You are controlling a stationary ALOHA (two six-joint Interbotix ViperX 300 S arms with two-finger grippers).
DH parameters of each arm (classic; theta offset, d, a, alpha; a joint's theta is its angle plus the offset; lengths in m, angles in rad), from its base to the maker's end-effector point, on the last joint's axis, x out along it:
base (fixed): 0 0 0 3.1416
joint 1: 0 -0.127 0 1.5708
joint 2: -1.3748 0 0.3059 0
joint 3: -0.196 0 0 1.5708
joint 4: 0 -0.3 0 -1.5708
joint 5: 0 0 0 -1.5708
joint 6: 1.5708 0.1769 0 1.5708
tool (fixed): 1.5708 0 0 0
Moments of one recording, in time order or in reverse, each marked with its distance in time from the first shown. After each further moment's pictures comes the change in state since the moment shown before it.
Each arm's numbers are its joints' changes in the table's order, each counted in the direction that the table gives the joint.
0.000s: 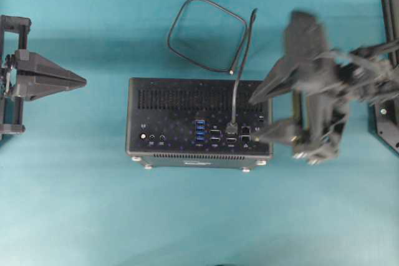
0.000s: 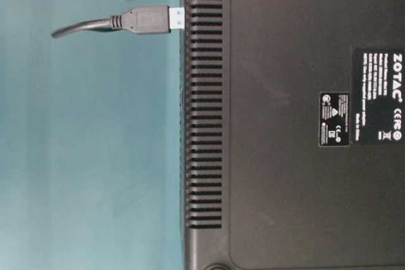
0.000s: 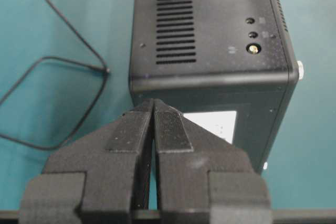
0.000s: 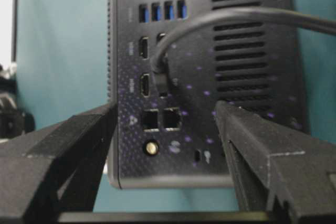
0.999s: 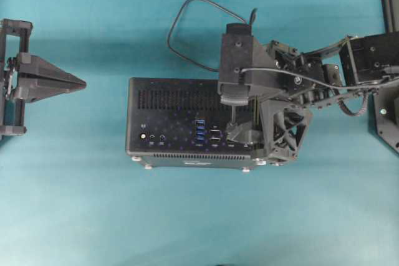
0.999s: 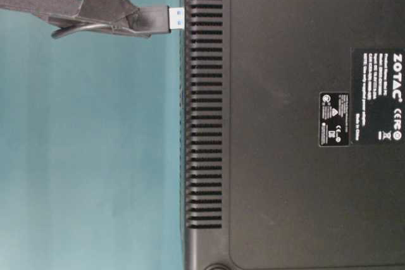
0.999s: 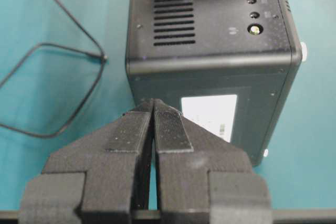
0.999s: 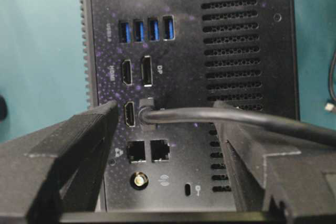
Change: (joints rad) left arm 0.000 -0.002 0.020 0.000 0.000 0.000; right arm 0.012 0.167 -0.206 0.035 0.233 0.000
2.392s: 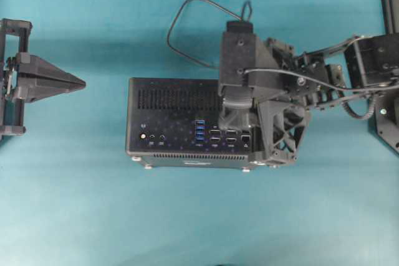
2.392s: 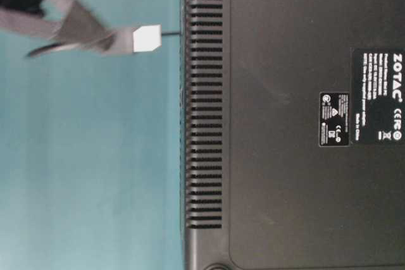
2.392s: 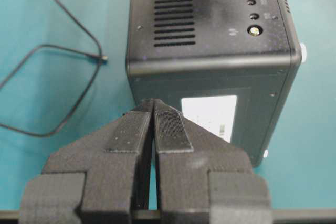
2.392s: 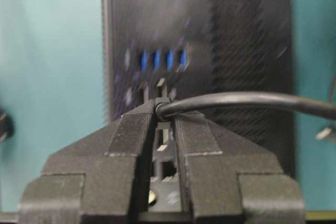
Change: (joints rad) left arm 0.000 -0.003 0.000 0.000 0.000 0.000; right arm -0.026 0.000 -0.060 0.069 -0.032 0.000
